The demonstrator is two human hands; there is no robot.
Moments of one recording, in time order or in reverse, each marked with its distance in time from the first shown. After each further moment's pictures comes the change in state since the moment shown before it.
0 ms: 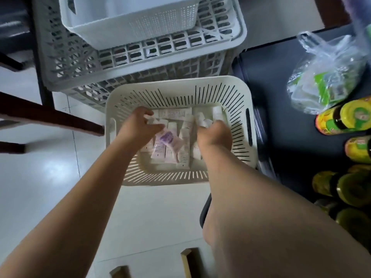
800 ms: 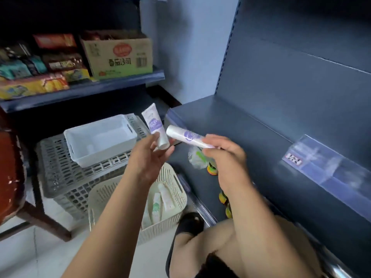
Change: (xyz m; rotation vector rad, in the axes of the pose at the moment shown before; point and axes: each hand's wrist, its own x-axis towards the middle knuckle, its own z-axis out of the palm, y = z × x) left_hand -0.236 0.196 -0.077 -1.398 -0.579 0.282; right_hand -0.252 -0.006 -0.311 1.017 0.228 -0.542
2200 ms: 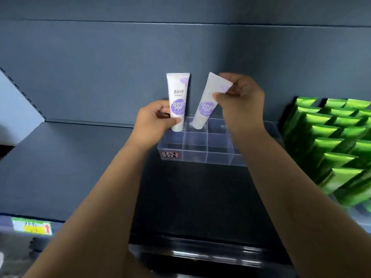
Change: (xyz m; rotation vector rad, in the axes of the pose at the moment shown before) left_hand 0.108 -0.278 0.323 0.968 -1.008 0.192; right_hand 0.079 -0.067 -0.336 -0.299 0.944 -0.330
